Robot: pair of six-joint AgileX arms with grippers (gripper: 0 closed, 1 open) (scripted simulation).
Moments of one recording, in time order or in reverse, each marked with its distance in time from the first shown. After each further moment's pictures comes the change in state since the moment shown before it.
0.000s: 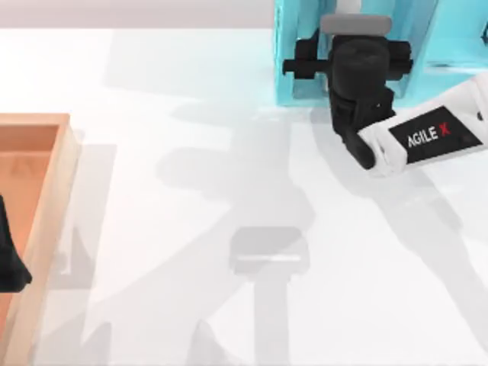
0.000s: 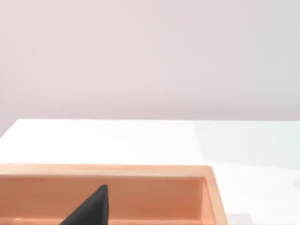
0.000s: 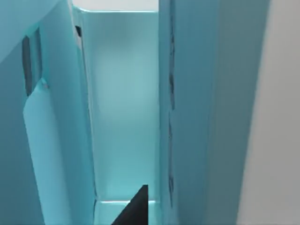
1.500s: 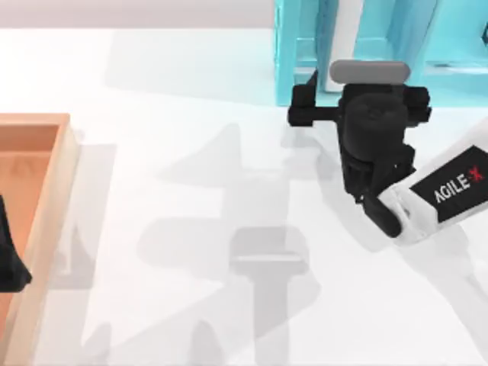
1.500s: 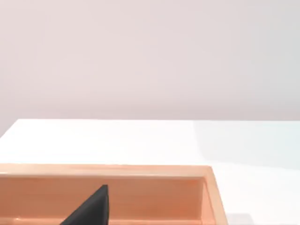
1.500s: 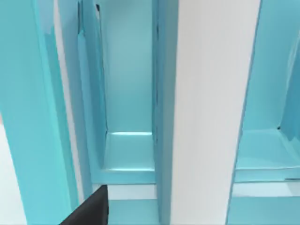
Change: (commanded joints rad) left arm 0.000 0.000 0.000 0.000 0.000 0.000; right arm 0.110 -0.256 -0.466 0.199 0.106 0.017
